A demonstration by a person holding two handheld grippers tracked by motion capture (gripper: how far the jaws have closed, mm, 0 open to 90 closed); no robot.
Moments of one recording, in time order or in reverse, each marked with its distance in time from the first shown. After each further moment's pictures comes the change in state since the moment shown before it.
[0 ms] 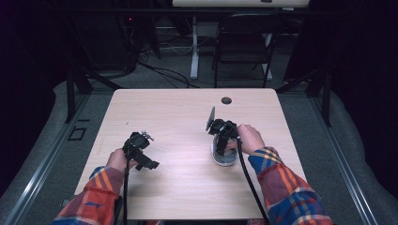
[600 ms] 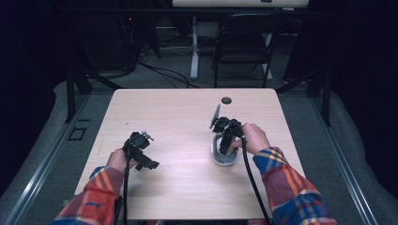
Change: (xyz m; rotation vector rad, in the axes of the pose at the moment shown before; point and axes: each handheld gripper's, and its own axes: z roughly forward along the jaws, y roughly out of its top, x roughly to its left) left arm 0.000 0.000 0.000 0.003 0.004 0.001; right arm -0.004 -0.014 -0.014 -0.031 0.009 0.018
